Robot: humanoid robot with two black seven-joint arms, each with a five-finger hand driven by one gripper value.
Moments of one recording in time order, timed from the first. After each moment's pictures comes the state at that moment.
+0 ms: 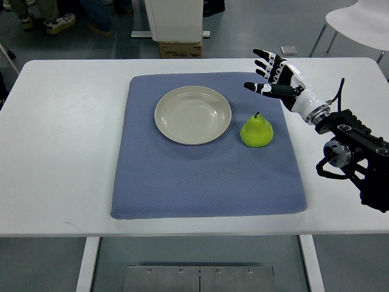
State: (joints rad) left arm 0.00 0.00 -0.11 -0.25 -0.10 0.11 -0.47; right arm 0.89 -0.23 0.44 0.68 -0.38 0.20 0.53
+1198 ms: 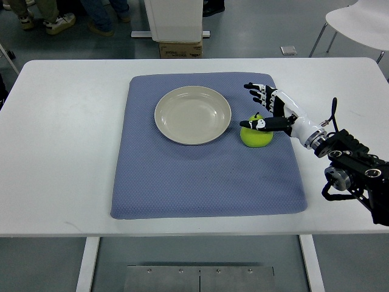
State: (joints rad) left arm 0.00 0.00 -0.11 -0.25 -0.10 0.11 -0.47; right arm 0.85 -0.24 0.22 0.66 -0.44 0.13 0.61
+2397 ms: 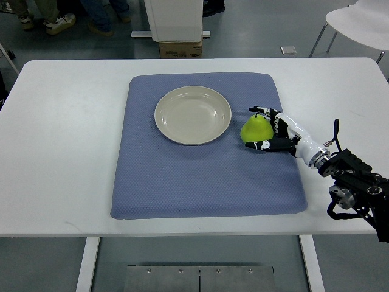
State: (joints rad) left arm 0.00 0.00 -0.11 -0.25 -0.10 0.11 -0.47; right arm 0.77 -0.25 0.19 0.65 -0.44 0.12 0.61
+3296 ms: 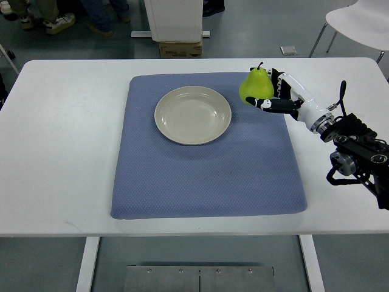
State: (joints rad) left arm 0.00 0.00 -0.11 -0.25 -0.10 0.11 -0.47; right arm 0.94 -0.26 0.21 0.65 -0.43 0.10 0.61
